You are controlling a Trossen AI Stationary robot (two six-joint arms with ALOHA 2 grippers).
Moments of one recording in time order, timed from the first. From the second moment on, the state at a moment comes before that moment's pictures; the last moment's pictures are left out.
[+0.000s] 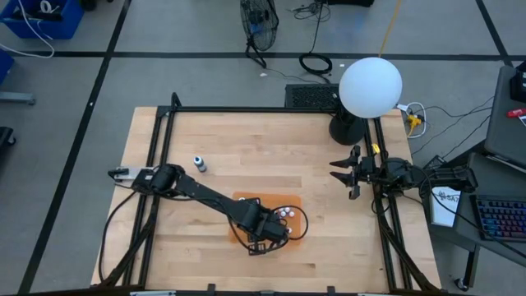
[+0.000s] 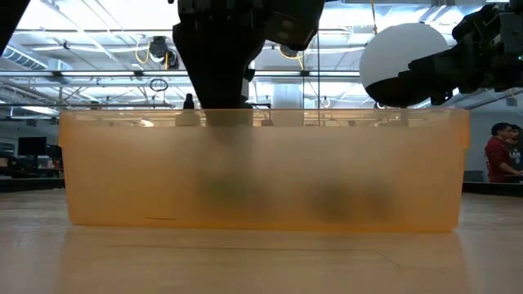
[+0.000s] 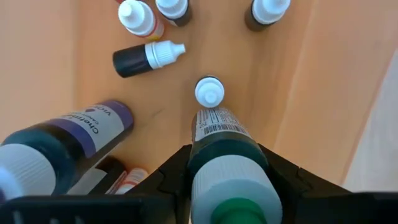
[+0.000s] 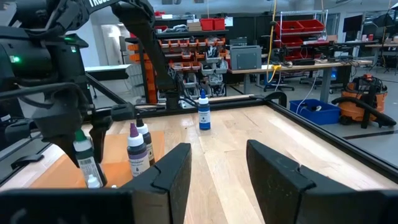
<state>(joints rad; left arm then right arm) -0.37 2.22 1.92 -1.17 -0.05 -0.49 0.04 0.04 0.02 0.07 0.18 0.07</state>
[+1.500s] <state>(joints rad) 0.04 1.32 1.23 -1.40 -0.22 -0.91 0.04 0.04 0.02 0.07 0.18 0.07</state>
